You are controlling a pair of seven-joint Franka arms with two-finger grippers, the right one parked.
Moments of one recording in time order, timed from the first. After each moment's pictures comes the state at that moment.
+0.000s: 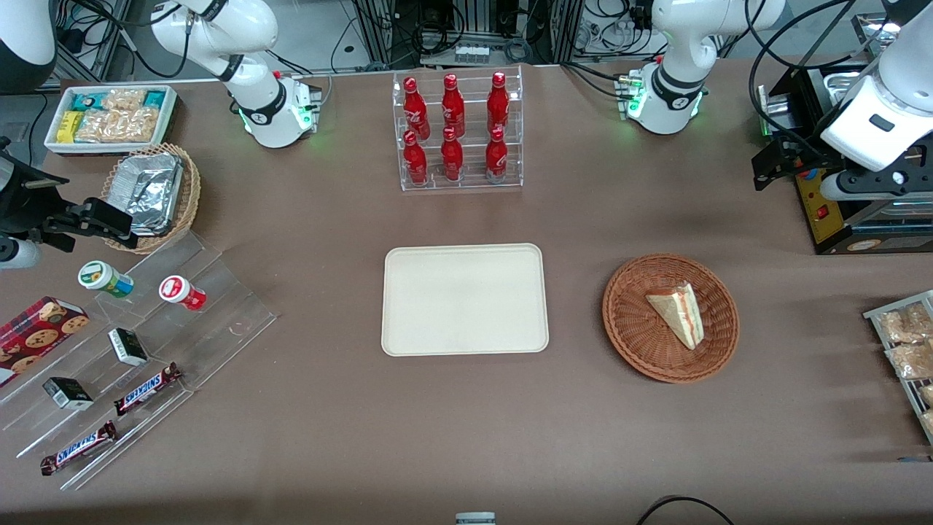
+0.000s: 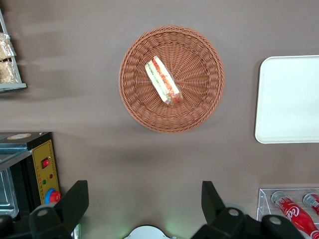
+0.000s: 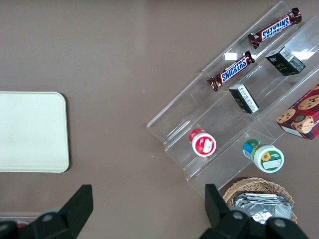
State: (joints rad) arm -0.02 -0.09 -0.10 -1.63 0.02 1.48 -0.11
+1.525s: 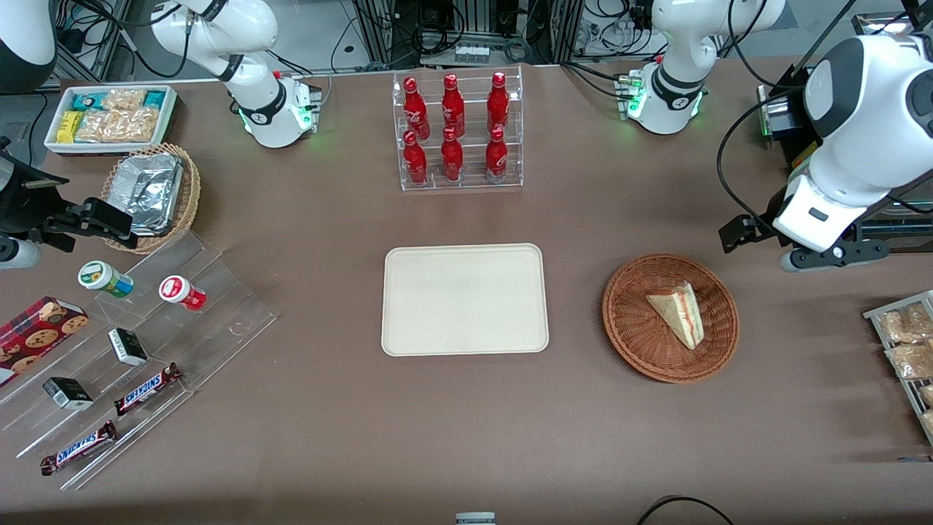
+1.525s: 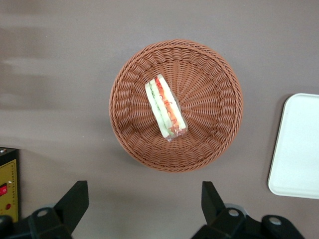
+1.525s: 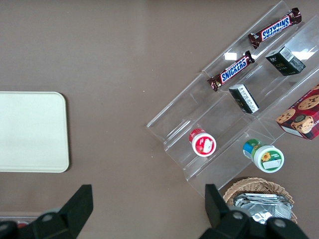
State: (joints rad) arm -0.02 -0.02 -0.09 -1.90 0.02 1.86 -0.24
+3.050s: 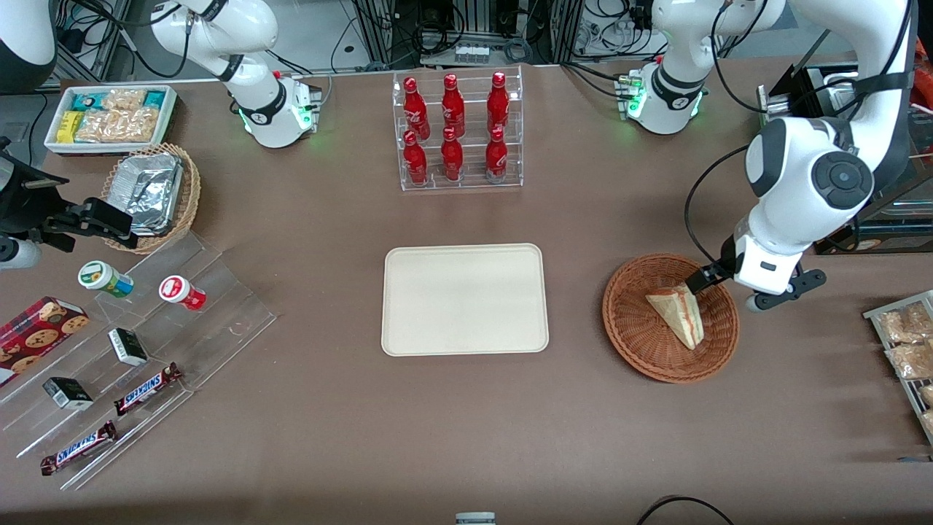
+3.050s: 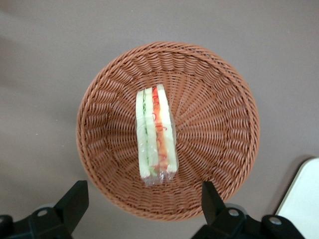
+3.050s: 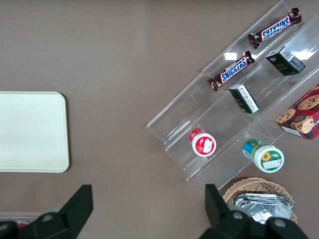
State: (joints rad) arm -0.04 0.11 -0.09 -2.09 0.01 2.23 -0.56
